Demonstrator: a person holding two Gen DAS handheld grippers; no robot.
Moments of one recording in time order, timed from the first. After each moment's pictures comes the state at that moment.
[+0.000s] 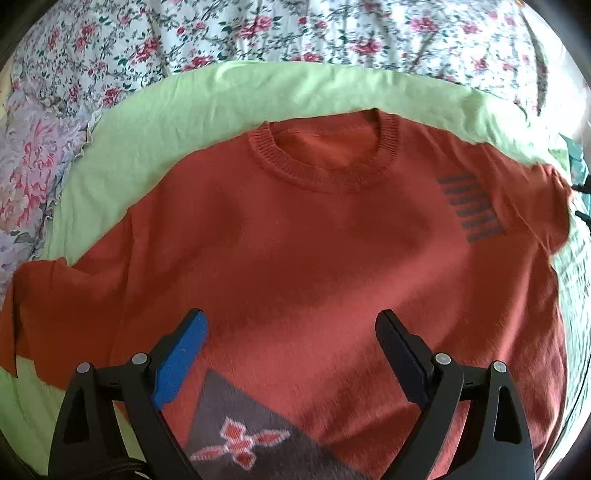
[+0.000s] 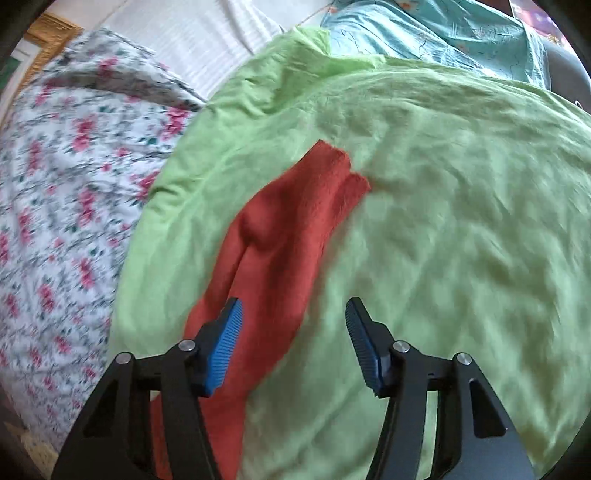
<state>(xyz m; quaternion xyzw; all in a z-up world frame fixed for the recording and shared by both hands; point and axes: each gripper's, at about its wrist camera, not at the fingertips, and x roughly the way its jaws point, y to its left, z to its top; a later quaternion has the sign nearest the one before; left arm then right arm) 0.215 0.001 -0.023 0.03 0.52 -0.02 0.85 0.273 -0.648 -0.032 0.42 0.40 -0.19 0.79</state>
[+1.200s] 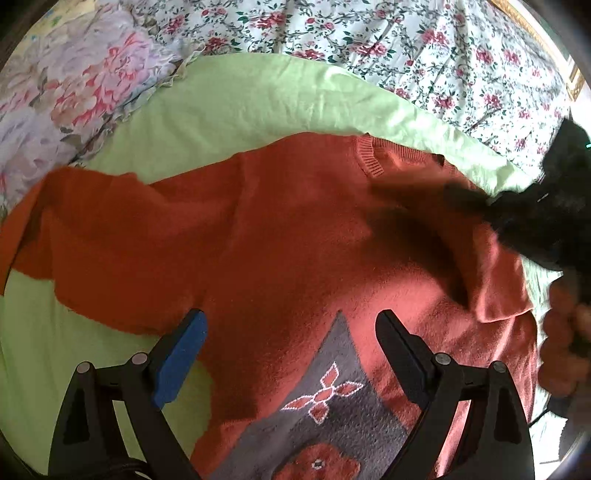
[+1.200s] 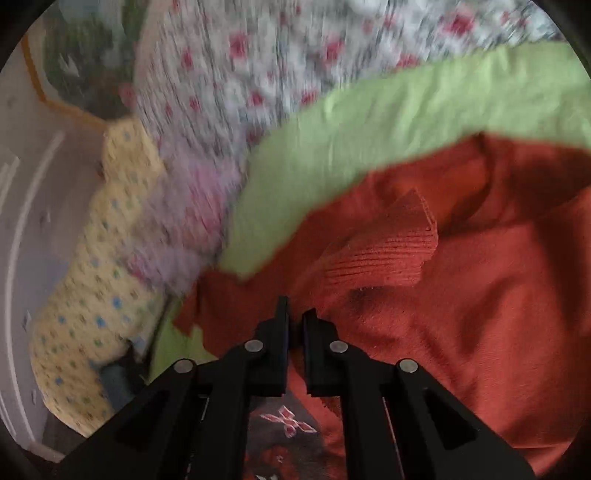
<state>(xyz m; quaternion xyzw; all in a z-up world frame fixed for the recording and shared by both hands) 0.159 0.105 -0.010 -0.11 0.51 0.02 0.85 0.283 -0.123 -0.006 0.23 0.52 0.37 0.73</state>
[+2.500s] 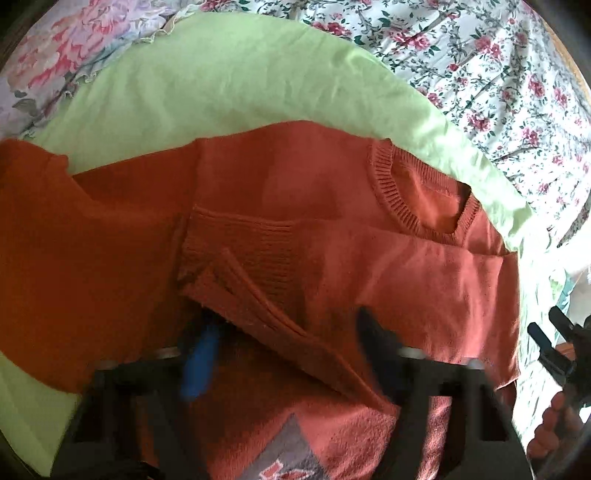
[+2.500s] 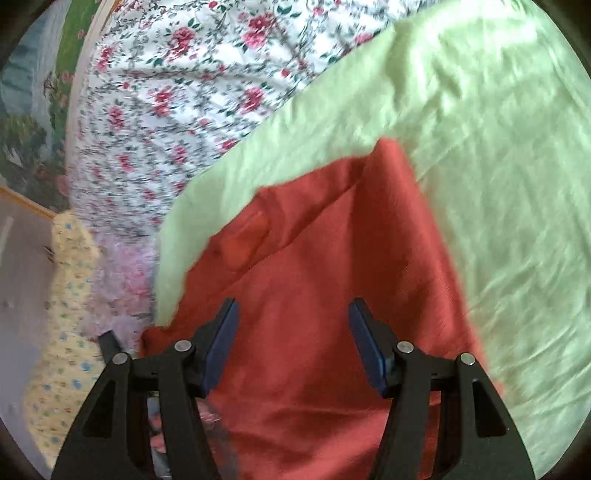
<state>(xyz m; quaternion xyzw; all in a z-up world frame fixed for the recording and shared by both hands) 0.238 0.095 -0.051 -0.20 0.53 0.03 0.83 0.265 -0.309 -0.014 0.29 0.49 0.18 0.80</state>
